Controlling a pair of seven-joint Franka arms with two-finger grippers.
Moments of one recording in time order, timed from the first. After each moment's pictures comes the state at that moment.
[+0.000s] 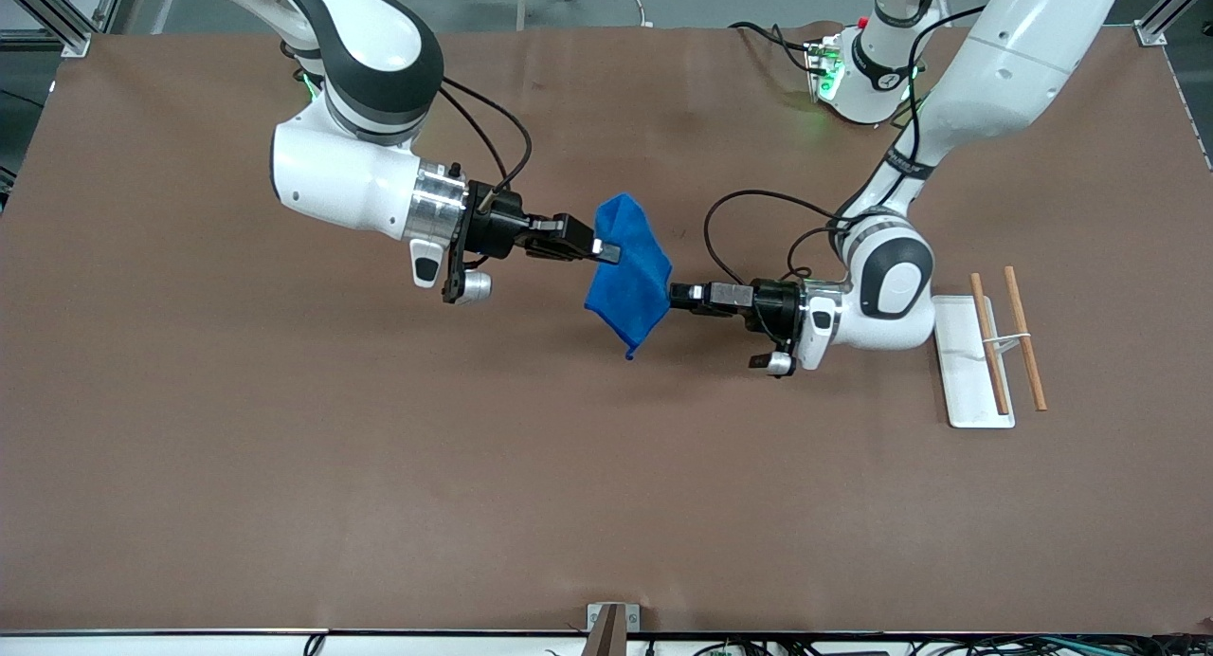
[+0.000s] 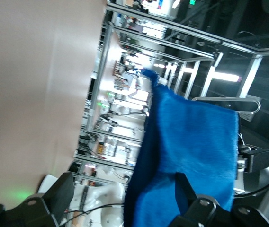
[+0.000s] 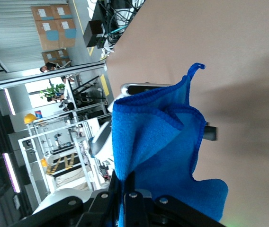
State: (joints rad) left arm -0.02 0.61 -0.34 -1.88 -1.68 1.74 0.67; right arm 0.03 0.29 0.65 -1.77 1.23 2.48 0.08
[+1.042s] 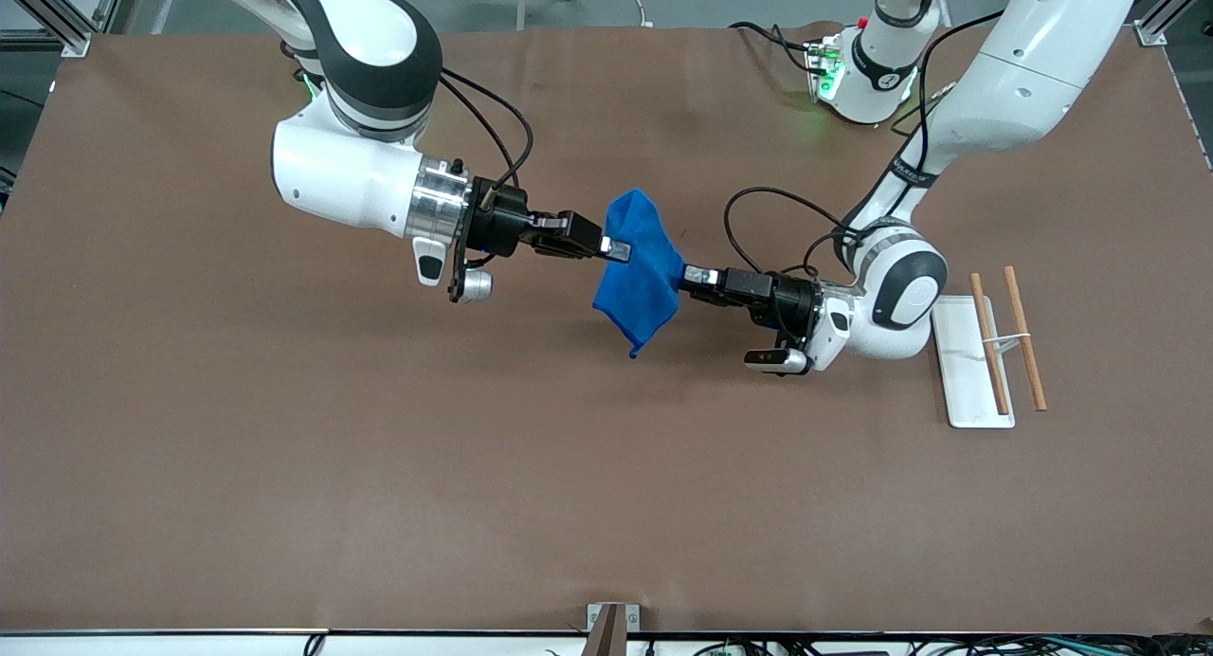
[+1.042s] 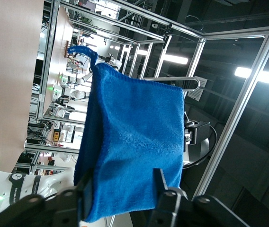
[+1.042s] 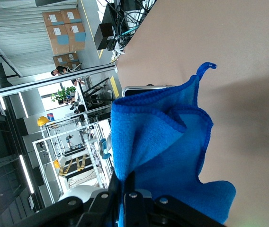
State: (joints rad) left arm 0.04 0.62 -0.35 -1.86 -1.73 1.55 0.67; right arm 0.03 0.29 0.65 -1.75 1.25 2.49 0.08
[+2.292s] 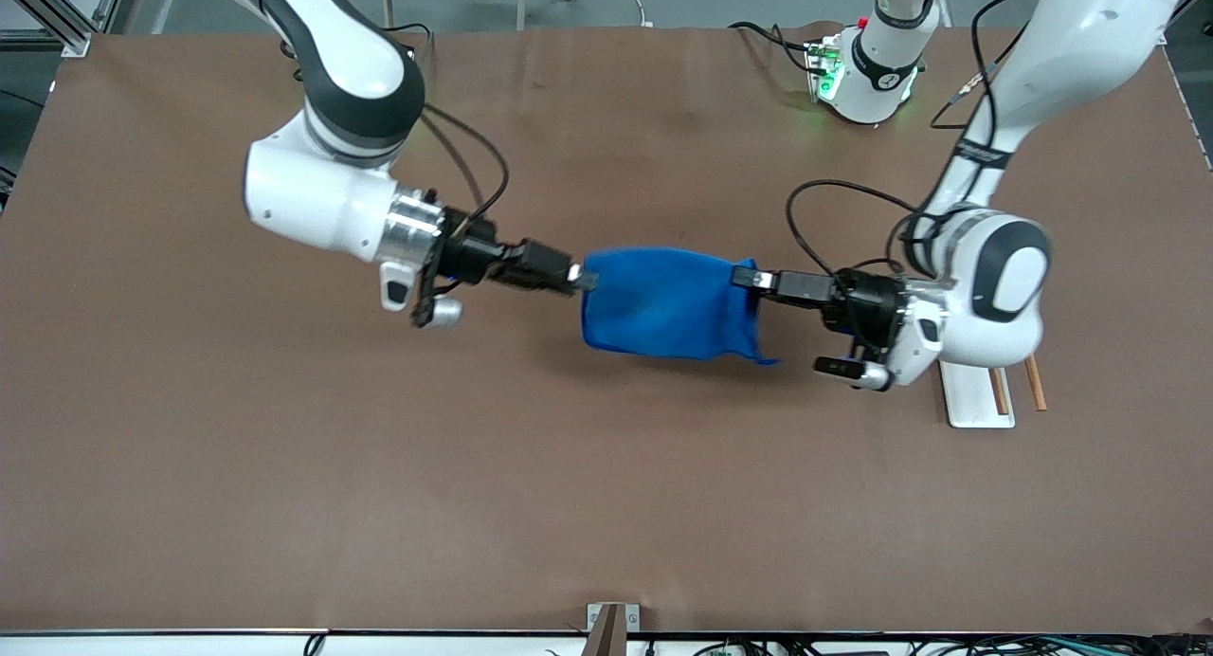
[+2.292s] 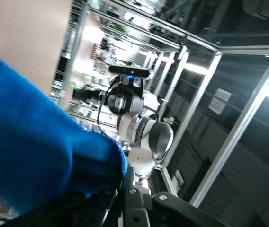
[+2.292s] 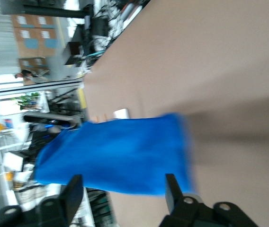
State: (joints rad) left arm 0.19 0.45 -0.34 -1.77 -1.52 1.56 0.29; right arm -0.03 0.30 0.57 -1.80 0.96 2.44 0.08
